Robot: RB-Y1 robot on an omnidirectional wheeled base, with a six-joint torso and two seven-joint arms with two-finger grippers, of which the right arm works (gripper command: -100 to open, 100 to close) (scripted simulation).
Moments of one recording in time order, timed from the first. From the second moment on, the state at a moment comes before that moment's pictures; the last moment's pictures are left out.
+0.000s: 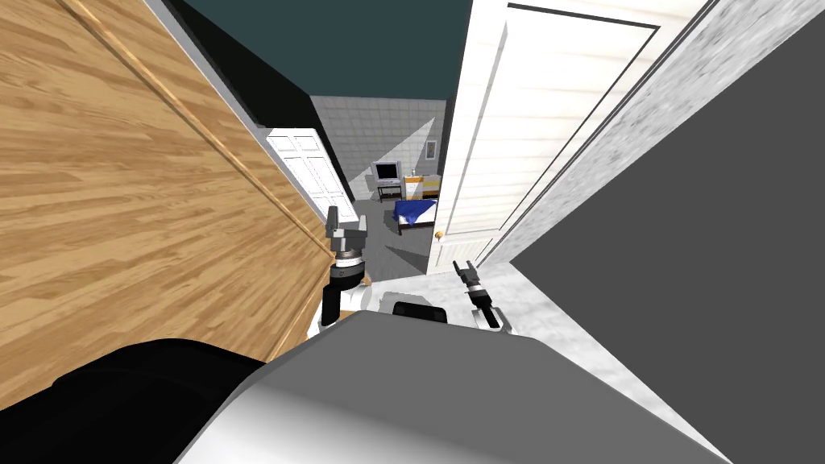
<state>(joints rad) 0.11 -0.12 -0.12 -1.08 0.47 -0.85 0.84</state>
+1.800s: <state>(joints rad) 0.01 -0.21 -0.13 -0.75 0.45 -0.94 1.05</state>
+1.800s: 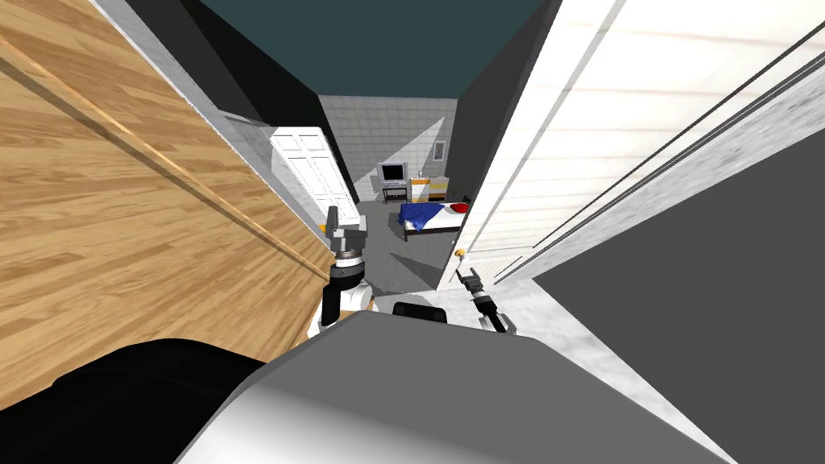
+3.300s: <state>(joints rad) 0.00 -0.29 -0.12 -0.61 0.35 -1.01 1.06</state>
